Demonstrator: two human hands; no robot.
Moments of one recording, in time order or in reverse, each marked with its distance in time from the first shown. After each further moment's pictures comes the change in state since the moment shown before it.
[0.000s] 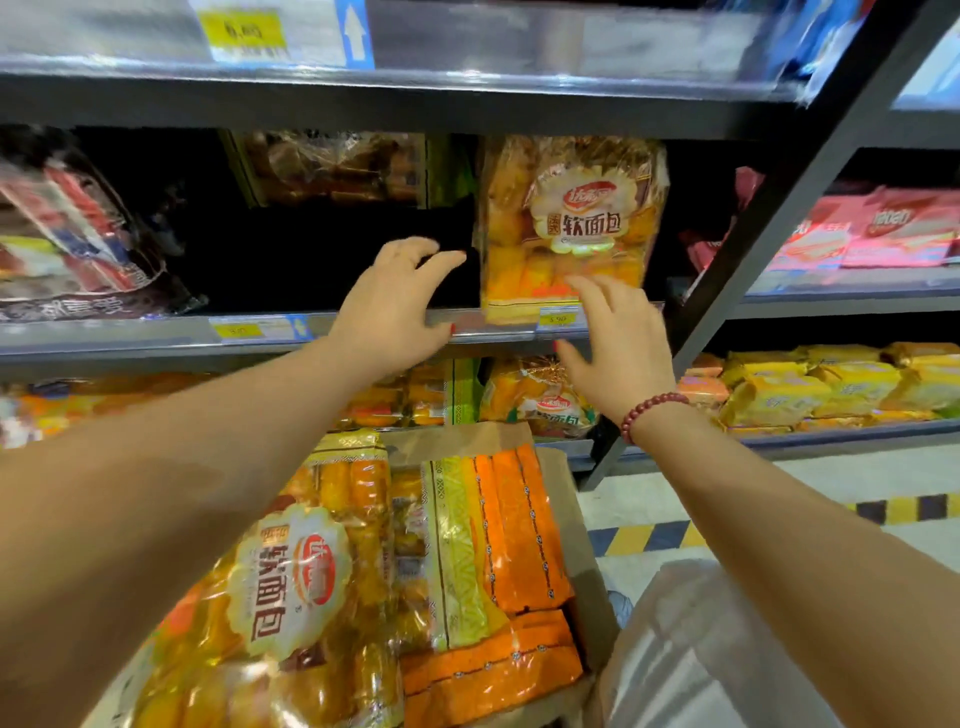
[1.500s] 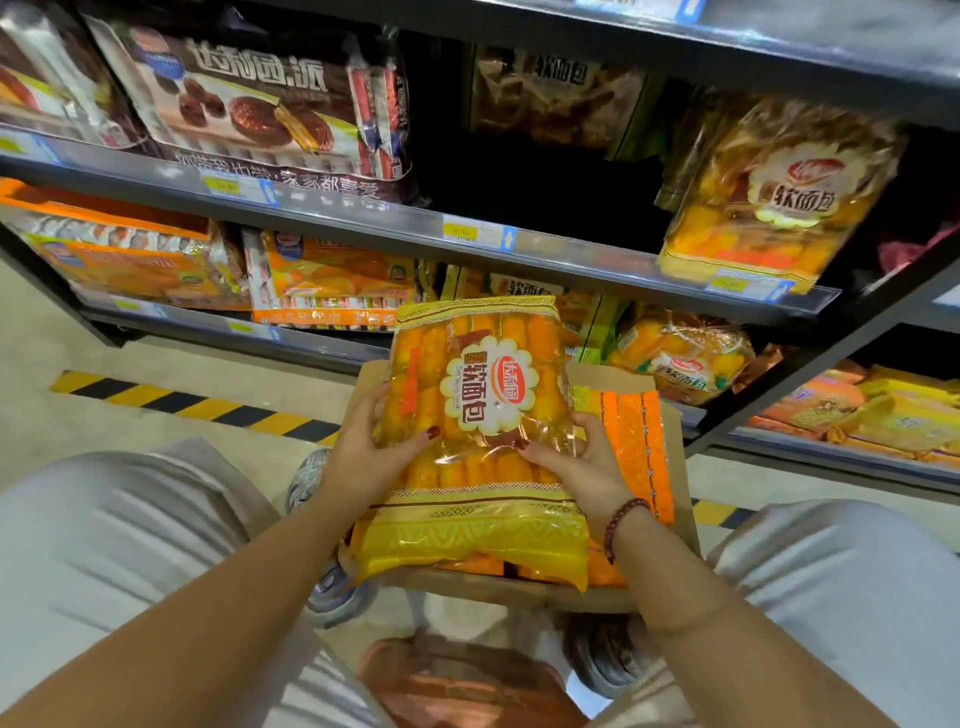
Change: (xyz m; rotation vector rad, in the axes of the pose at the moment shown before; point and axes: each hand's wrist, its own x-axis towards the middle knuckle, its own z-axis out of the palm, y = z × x) left_hand -0.302 -0.085 0.044 -0.871 0.128 -0.926; right_hand -0.165 -0.165 0.061 1.180 -0.622 0.644
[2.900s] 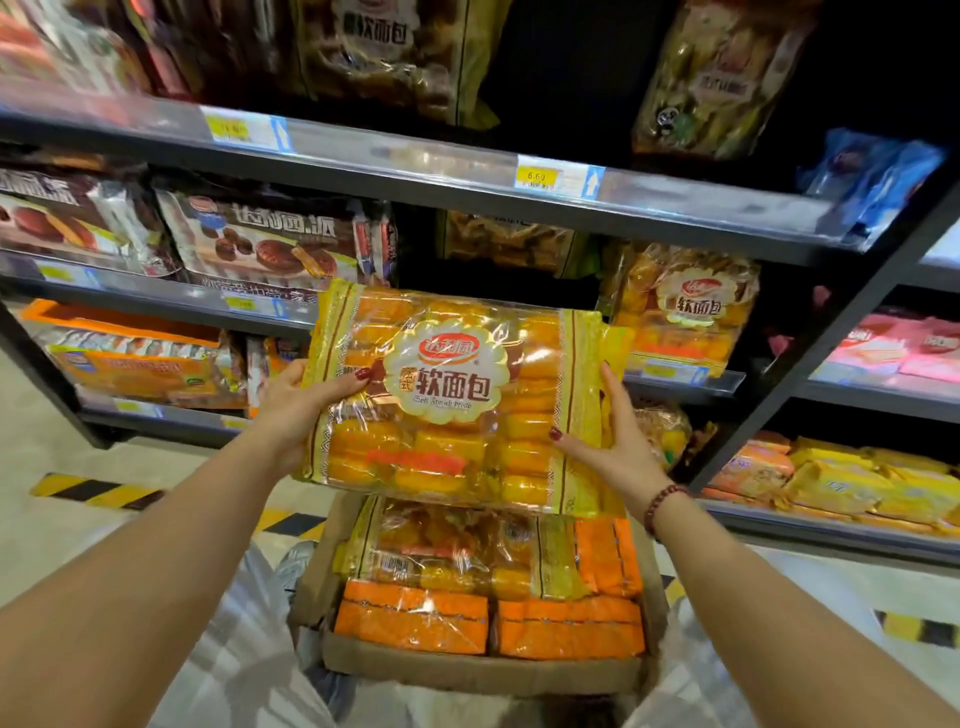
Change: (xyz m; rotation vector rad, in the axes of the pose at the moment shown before) left_hand 0.018 0.113 -0.086 -0.488 0.018 0.046; right_hand -0.029 -0.101 -0.056 -0.276 0.030 -0.463
